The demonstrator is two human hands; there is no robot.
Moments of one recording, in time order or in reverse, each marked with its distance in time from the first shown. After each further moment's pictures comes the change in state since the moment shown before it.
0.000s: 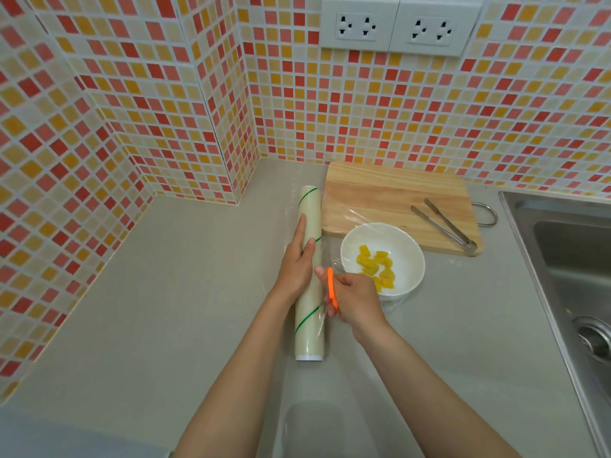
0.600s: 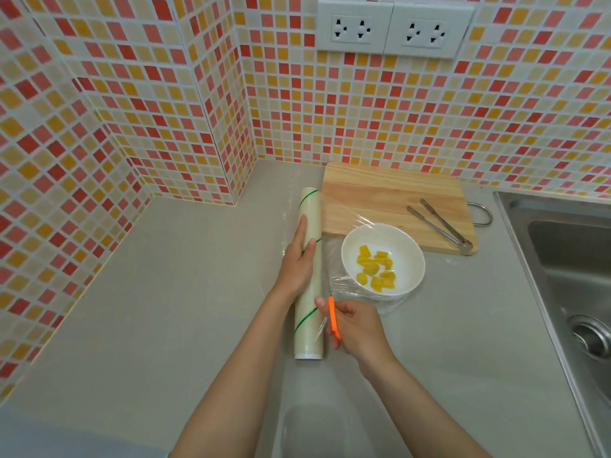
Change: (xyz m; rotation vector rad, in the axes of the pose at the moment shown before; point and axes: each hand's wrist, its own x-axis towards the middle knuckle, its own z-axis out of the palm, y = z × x) left_hand 0.001 0.000 0.005 0.031 -0.004 -0.006; right_hand -0.031 0.026 -0.009 -0.026 -0.062 0.016
